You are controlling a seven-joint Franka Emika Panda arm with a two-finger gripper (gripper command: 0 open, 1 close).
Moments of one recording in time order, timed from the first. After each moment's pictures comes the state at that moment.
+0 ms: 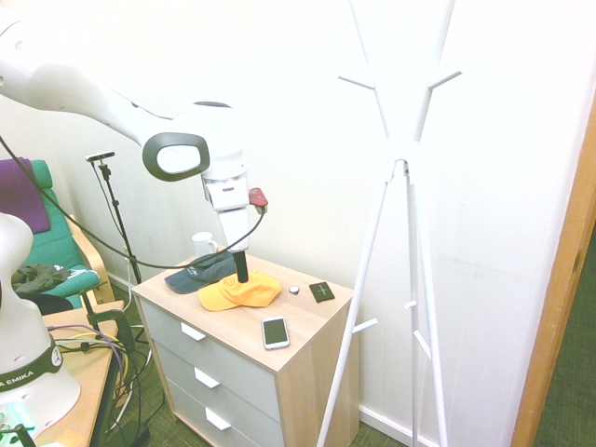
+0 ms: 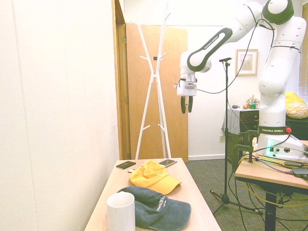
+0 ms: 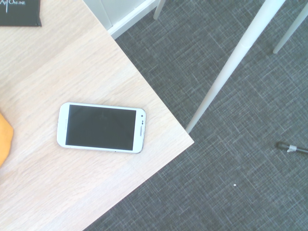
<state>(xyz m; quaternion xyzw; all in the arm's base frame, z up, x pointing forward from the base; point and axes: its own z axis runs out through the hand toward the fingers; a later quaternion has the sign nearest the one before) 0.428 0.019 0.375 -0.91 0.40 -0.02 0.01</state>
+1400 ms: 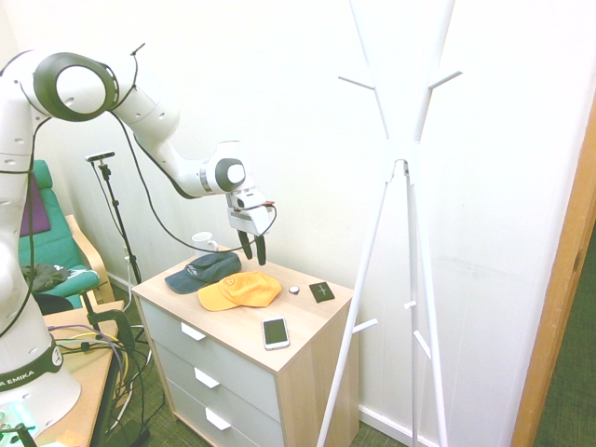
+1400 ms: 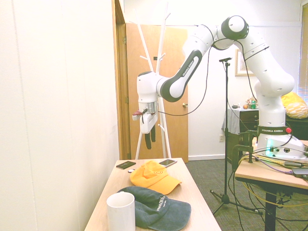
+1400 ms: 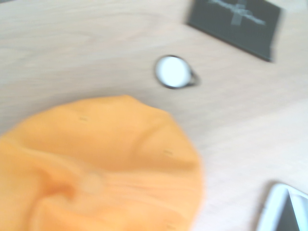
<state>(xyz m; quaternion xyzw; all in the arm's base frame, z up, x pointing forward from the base) 0.501 0.337 0.235 -0.97 0.22 -0.07 -0.07</state>
